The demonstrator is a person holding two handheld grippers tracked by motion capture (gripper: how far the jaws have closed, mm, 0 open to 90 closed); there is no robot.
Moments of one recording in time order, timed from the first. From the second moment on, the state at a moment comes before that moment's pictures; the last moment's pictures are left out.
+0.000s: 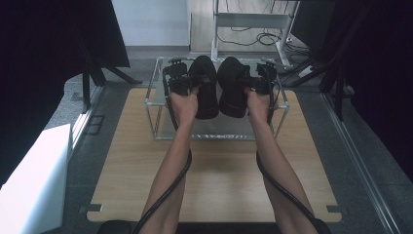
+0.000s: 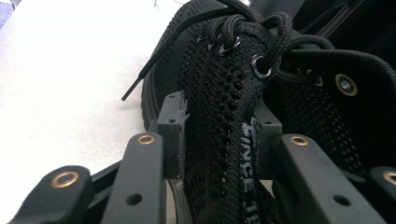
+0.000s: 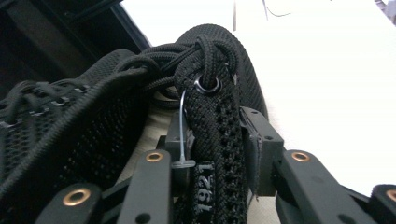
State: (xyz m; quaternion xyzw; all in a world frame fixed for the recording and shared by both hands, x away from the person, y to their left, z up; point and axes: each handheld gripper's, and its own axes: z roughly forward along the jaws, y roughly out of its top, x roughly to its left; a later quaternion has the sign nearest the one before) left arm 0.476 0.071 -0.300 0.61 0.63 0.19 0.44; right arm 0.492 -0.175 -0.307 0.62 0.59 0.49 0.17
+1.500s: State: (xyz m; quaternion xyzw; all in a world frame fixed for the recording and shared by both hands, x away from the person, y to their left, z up) left arm 0.404 0.130 -0.295 0.67 0.48 0.14 0.55; right arm 0.427 -0.241 -0.301 0.43 0.68 0.59 0.09
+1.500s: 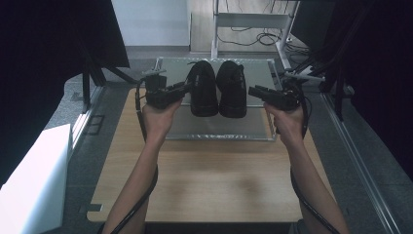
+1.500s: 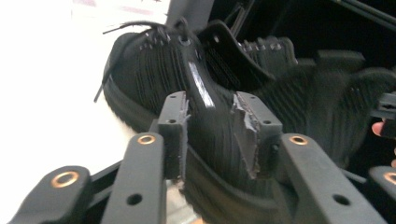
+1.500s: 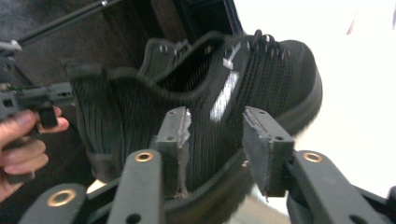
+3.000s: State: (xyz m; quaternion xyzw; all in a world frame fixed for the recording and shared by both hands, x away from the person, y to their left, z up) left arm 0.375 0.104 -0.356 0.71 0.45 0.13 0.53; right arm 0.389 -0.212 -0.366 0.41 0.68 0.60 0.06
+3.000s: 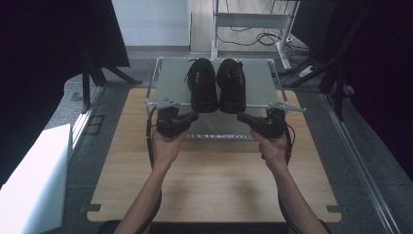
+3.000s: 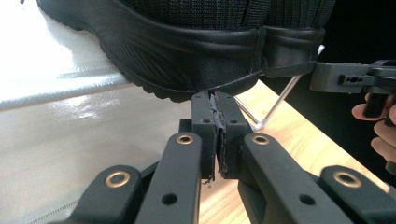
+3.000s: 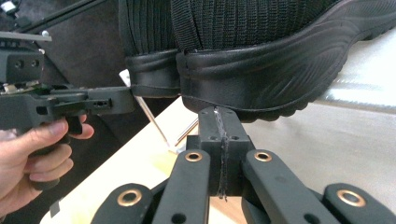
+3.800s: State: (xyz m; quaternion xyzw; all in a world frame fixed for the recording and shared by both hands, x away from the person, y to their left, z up) left arm 0.418 0.097 -0.357 0.70 0.49 0.11 0.50; right arm 0.435 -0.203 -0.376 0.47 0.66 0.58 0.06
